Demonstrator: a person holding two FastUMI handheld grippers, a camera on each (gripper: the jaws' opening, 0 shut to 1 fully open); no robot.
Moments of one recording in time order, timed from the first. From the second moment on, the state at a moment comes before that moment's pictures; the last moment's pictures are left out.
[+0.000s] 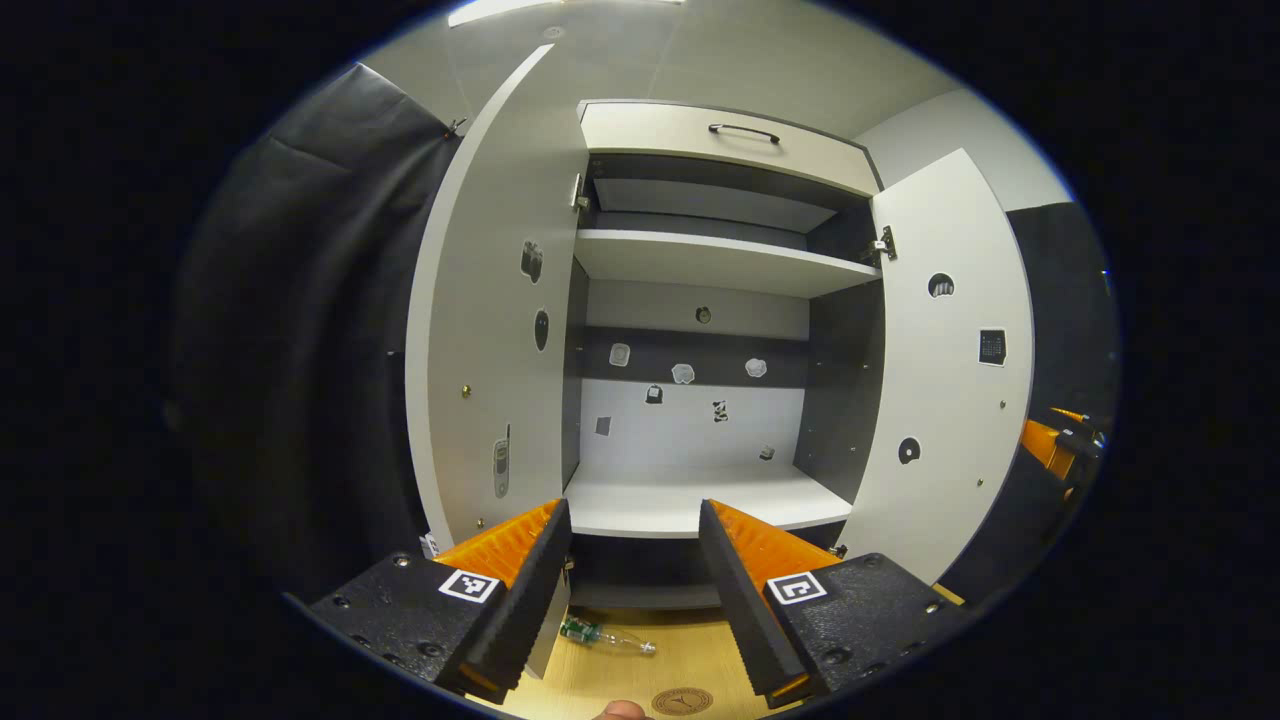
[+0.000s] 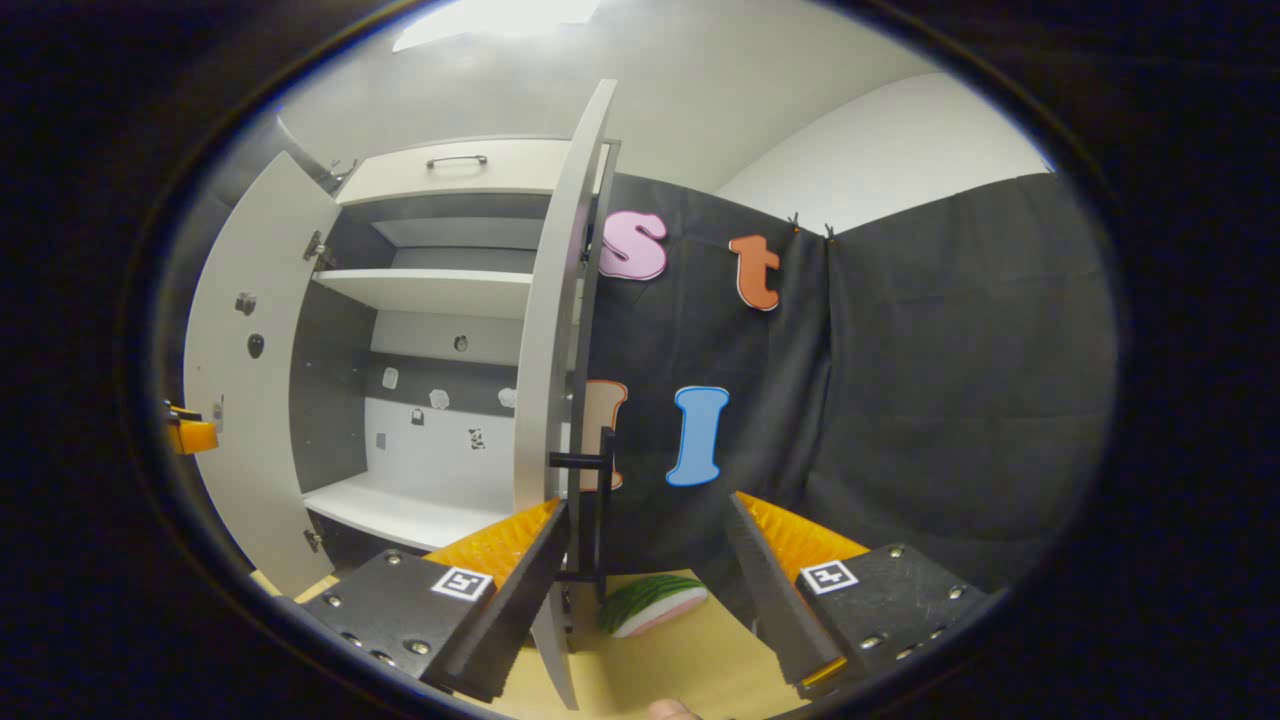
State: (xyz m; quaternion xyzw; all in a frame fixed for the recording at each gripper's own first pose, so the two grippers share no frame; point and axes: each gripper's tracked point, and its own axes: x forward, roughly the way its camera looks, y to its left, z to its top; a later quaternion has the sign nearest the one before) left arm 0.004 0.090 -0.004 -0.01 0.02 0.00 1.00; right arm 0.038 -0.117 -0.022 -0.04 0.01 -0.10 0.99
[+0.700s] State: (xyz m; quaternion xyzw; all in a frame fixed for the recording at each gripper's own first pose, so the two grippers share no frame) left arm -0.009 0.110 0.009 -0.01 0.01 0.03 1.00; right arm 0.048 -0.067 -0.028 -0.02 0.02 -0.02 1.00
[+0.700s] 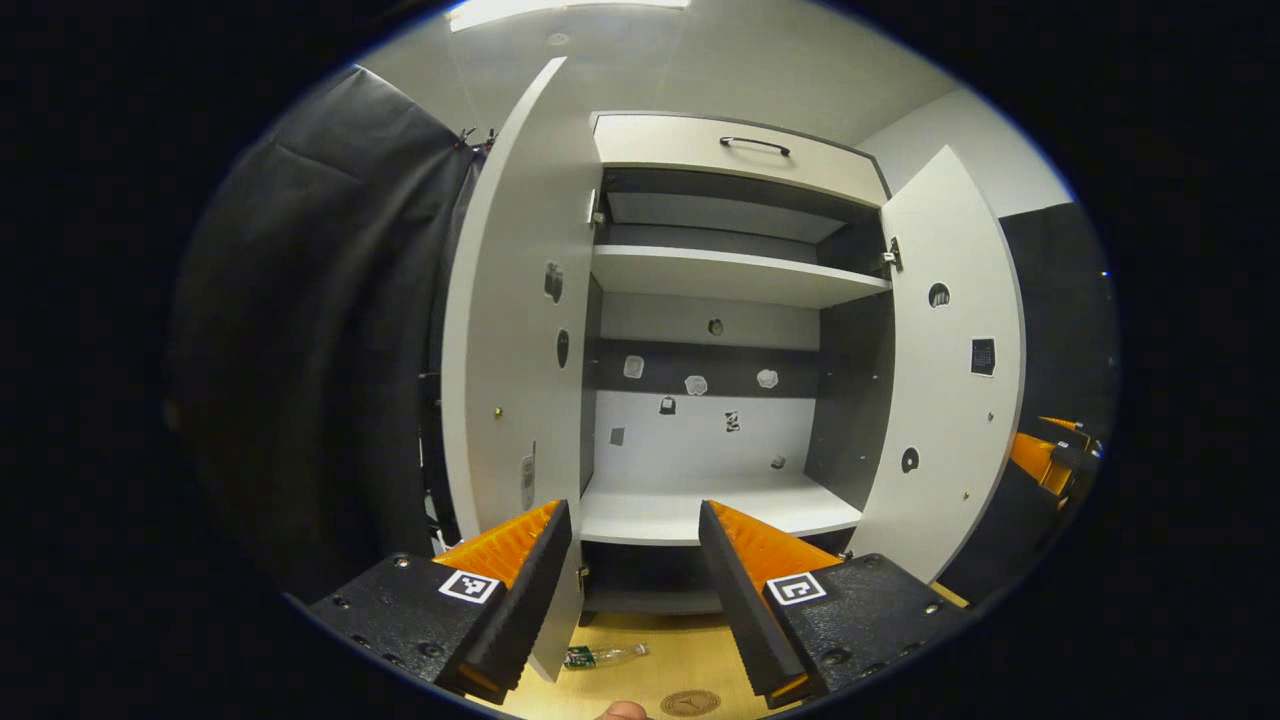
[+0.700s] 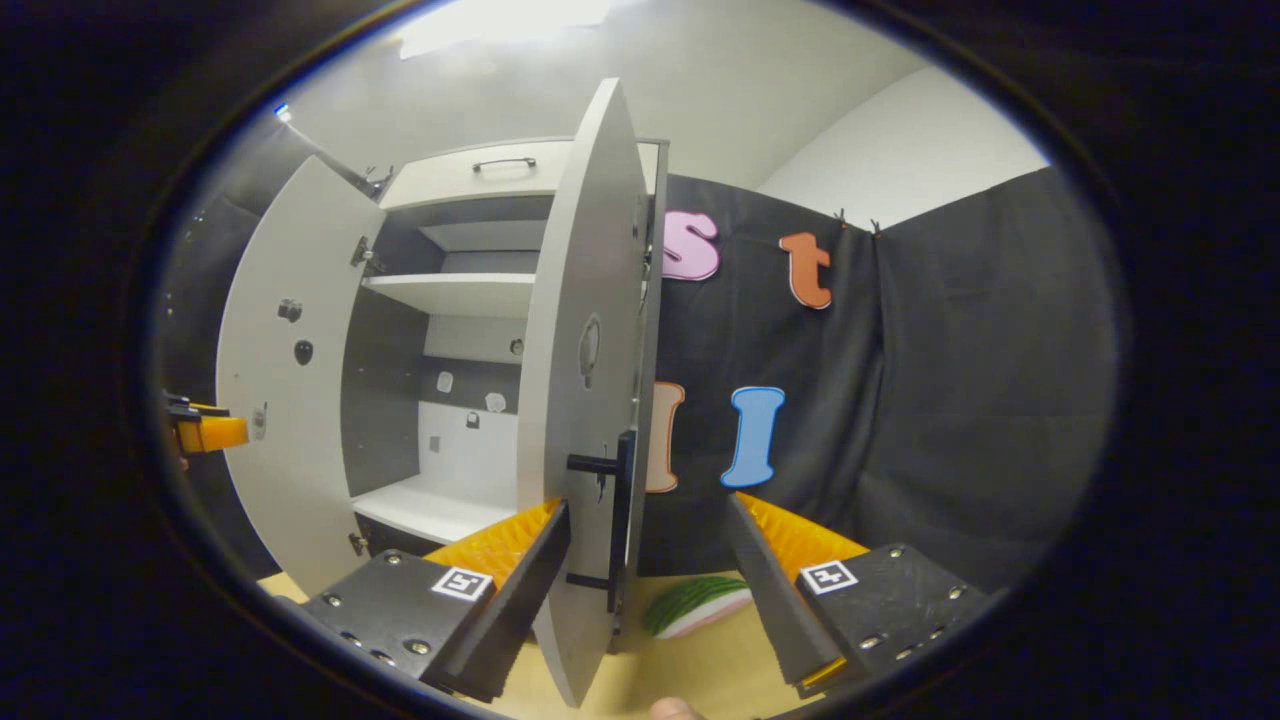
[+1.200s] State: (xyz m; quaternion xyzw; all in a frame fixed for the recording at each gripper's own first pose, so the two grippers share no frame) left arm -0.018 0.130 0.013 -0.01 0.00 0.05 1.00; right arm 0.067 -0.020 -0.030 0.00 0.02 0.03 1.00
